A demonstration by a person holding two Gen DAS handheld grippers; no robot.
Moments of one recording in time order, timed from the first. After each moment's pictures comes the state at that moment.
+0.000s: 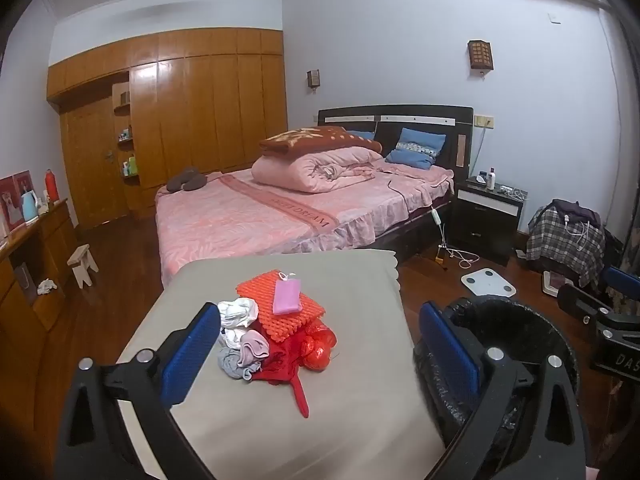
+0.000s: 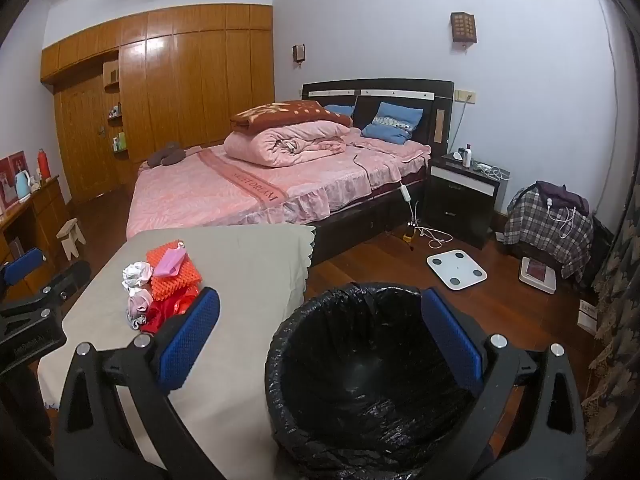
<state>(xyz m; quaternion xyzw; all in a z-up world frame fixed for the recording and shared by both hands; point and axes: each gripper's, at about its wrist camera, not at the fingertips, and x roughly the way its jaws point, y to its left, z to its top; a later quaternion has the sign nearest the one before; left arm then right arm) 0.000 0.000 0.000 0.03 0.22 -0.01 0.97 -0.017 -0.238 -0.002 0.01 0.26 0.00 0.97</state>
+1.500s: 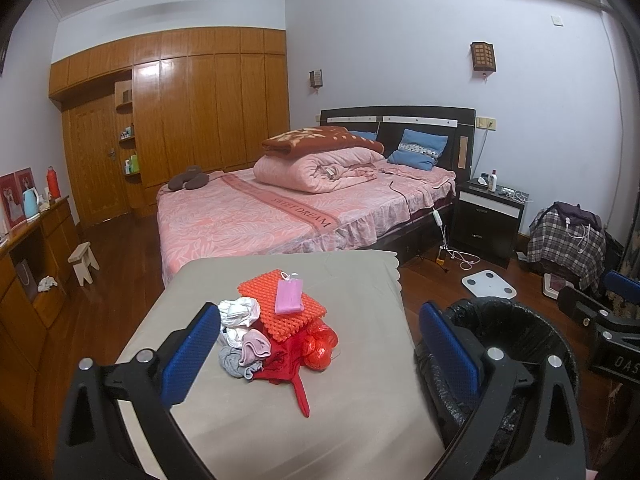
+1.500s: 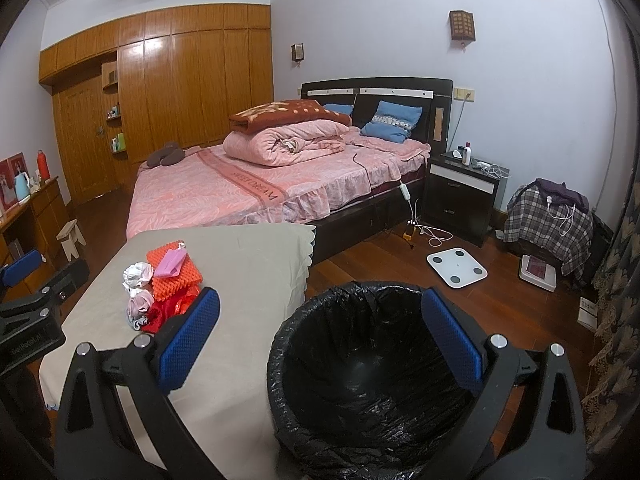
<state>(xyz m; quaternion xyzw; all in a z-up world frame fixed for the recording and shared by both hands) 0.000 0.000 0.000 0.03 0.22 -0.01 0.97 -0.017 -0.237 -0.002 0.02 0.26 0.00 0.97</state>
